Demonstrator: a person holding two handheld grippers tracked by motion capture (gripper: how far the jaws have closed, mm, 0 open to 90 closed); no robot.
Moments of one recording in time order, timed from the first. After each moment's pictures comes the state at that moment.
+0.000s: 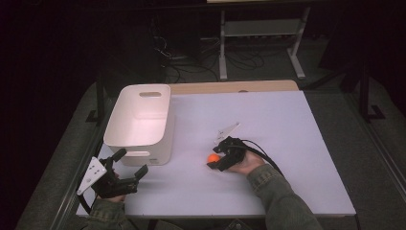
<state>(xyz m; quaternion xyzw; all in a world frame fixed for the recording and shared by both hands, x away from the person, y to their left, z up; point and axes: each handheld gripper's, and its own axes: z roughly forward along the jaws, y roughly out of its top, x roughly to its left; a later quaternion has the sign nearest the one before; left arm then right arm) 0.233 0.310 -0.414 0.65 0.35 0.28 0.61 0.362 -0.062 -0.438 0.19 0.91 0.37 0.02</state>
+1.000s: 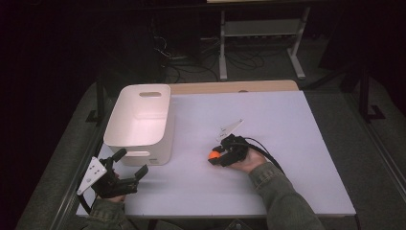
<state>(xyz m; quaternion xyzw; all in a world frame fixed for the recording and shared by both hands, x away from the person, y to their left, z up) 0.233 0.310 -0.414 0.65 0.35 0.28 0.61 0.364 -0.069 -0.429 0.19 0.91 0.38 0.01</state>
